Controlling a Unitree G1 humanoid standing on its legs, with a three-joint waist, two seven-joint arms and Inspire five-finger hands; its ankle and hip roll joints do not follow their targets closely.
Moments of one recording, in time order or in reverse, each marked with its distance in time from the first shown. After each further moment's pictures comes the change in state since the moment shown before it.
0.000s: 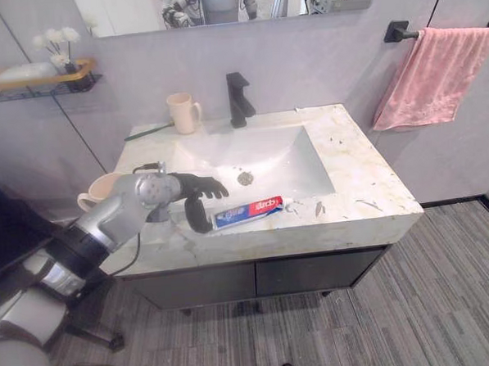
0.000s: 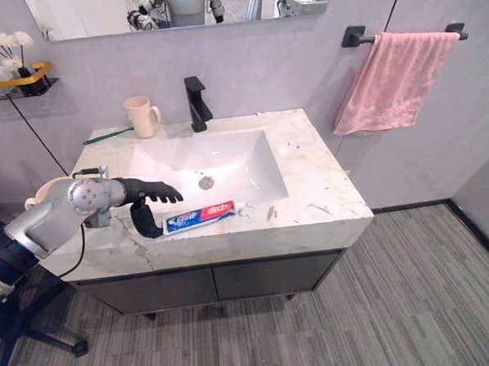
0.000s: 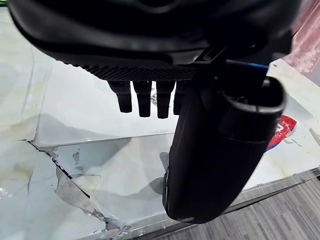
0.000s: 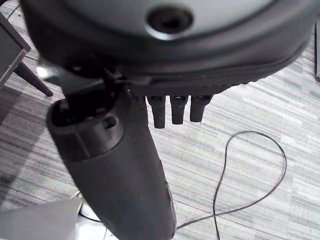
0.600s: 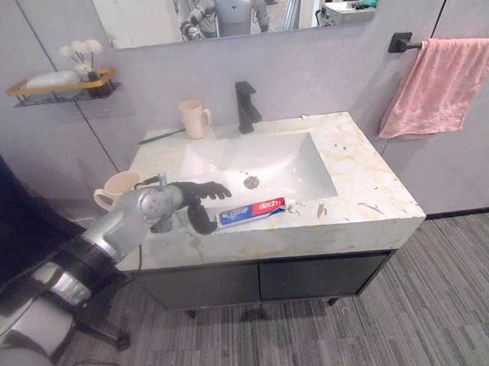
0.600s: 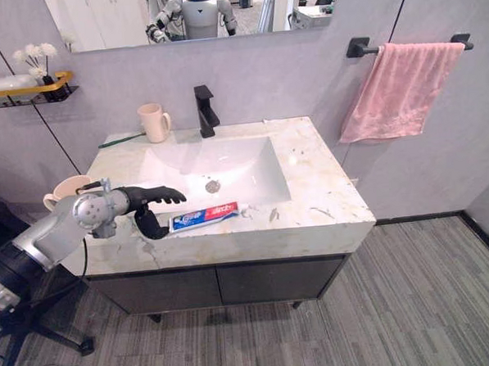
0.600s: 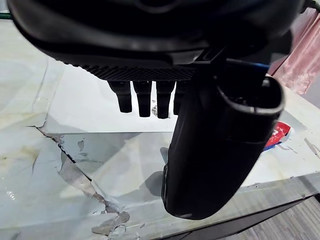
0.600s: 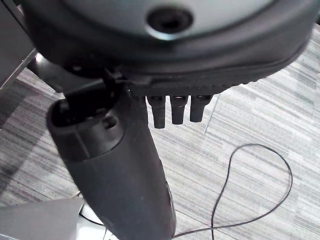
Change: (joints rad) left arm 0.067 -0.043 0.010 0.076 -0.002 -0.106 0.179; right arm 0.006 0.000 0.019 0.001 -0.036 0.008 0.000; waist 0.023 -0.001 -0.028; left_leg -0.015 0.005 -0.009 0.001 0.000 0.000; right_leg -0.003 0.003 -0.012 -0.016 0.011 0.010
